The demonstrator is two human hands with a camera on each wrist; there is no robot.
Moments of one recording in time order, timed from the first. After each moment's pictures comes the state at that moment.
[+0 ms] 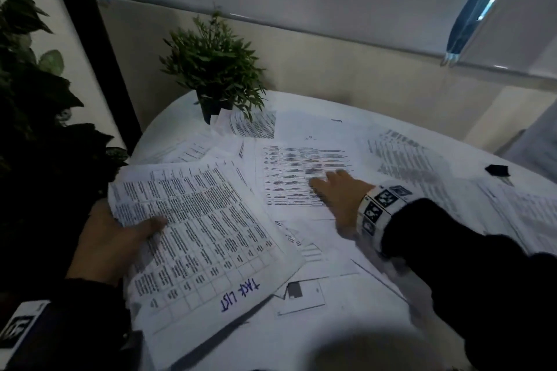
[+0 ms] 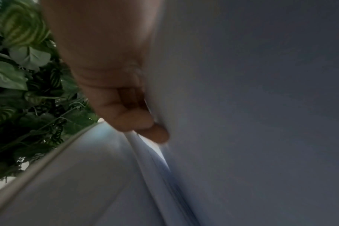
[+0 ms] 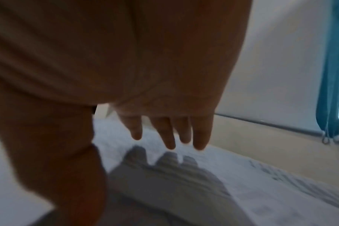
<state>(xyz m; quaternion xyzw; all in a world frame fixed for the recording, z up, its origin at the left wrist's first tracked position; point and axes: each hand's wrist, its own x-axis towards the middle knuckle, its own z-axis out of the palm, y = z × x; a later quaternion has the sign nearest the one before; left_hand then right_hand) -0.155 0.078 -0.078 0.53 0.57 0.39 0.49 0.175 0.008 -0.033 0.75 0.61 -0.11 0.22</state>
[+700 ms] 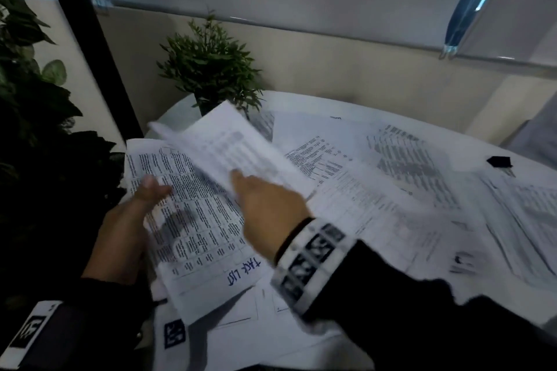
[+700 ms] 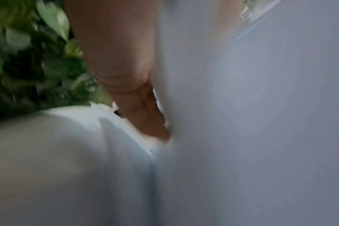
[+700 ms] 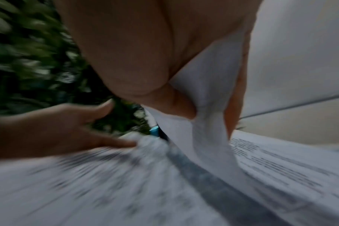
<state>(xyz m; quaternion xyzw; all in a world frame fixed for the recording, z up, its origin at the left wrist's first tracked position) -0.132 0.059 -0.064 0.40 0.44 0.48 0.64 0.033 -0.010 0.001 0.72 0.69 -0.06 -0.03</state>
